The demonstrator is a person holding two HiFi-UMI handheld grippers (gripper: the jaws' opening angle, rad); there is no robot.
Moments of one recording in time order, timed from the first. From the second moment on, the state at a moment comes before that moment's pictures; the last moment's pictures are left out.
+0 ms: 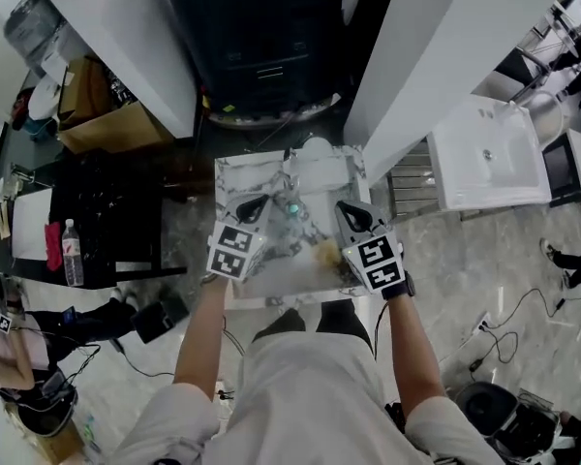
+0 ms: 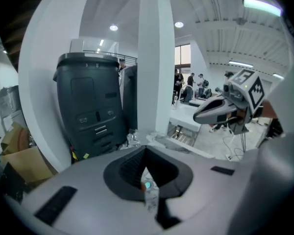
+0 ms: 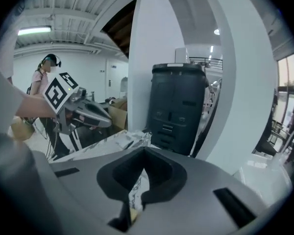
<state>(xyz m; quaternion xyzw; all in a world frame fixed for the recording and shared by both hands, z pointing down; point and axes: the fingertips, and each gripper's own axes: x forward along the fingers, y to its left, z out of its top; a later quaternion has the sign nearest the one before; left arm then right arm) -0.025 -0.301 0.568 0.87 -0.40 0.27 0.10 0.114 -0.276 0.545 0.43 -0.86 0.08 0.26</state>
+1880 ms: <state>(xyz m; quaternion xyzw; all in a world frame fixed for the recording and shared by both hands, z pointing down) -0.008 -0.192 0.814 0.79 -0.03 0.62 0.02 0.118 -0.174 0.917 -0.19 -0.63 -0.21 0.73</state>
